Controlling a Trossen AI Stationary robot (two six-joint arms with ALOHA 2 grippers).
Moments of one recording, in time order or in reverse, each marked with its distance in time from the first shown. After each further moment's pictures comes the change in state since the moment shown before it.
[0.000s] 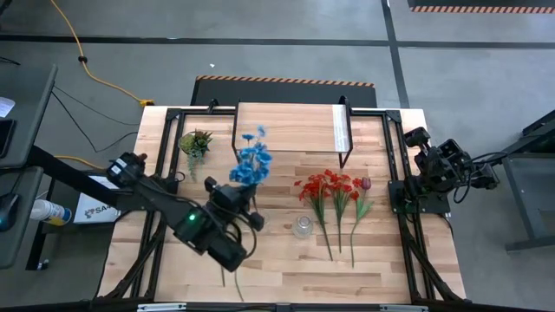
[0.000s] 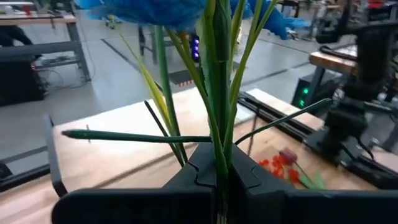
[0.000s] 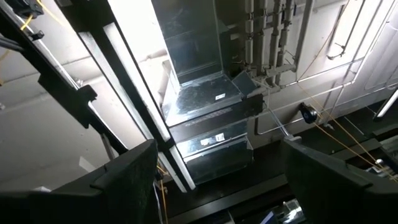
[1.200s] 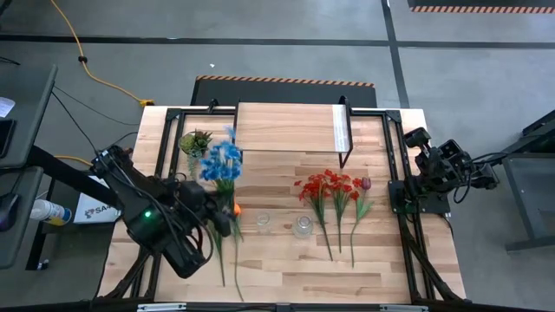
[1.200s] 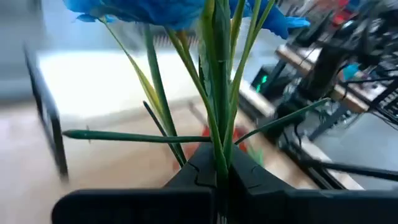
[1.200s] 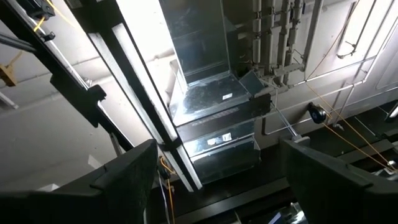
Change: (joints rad) left arm -0.173 -0.148 0.005 -0.220 0.087 -0.346; right arm 0.000 0.000 0.000 0.003 -0.032 0.008
